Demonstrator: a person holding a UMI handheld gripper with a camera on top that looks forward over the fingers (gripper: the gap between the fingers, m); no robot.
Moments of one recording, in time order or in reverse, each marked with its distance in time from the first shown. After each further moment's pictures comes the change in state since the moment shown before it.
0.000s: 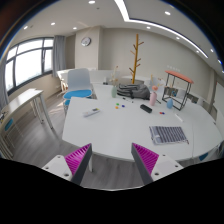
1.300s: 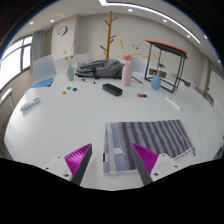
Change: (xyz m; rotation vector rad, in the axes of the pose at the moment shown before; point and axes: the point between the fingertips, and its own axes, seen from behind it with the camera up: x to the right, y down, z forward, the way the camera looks) arm 0.297 0.066 0.320 -0.111 0.133 0.072
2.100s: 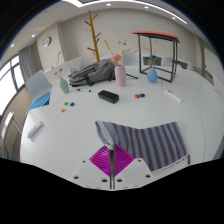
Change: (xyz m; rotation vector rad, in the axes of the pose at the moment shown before) arm 0.007 -0.063 -0.011 -0.081 -0.064 0.215
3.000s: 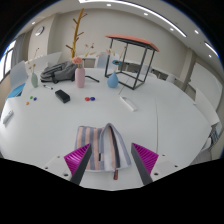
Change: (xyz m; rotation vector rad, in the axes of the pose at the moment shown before) arm 0.223 -0.026 -0.057 0.010 0.305 -0.134
